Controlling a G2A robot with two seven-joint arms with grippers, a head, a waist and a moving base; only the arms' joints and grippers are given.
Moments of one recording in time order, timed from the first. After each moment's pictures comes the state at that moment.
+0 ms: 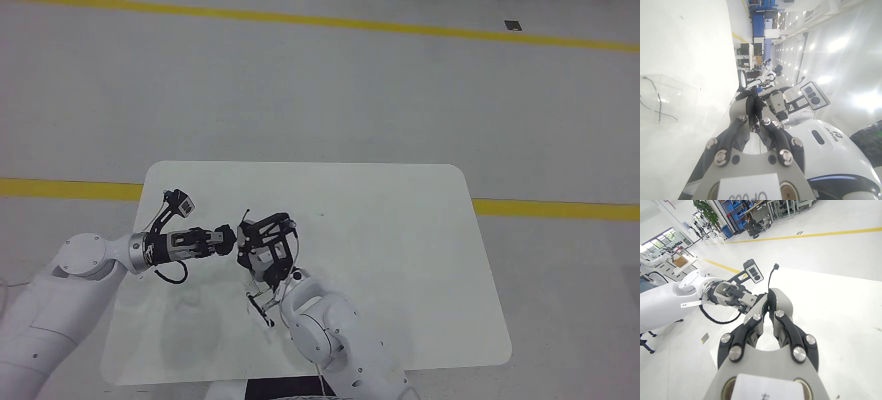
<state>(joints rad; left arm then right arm) 1.33 -0.93 -1.23 -1.34 -0.65 -0.34 -1.21 -1.56 -1.54 0.87 -1.83 -1.28 0.05 0.32</state>
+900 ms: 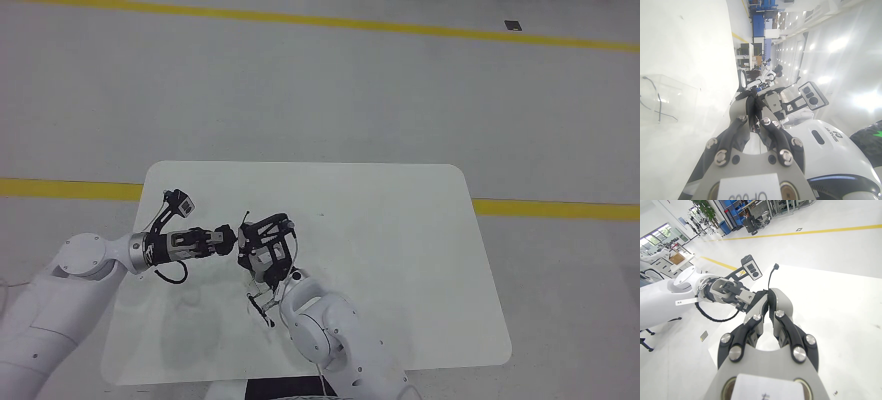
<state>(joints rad) 1.33 -0.93 -1.23 -1.34 -0.65 -0.34 -1.21 -1.55 -1.52 0.85 -1.82 -1.28 0.07 0.34</state>
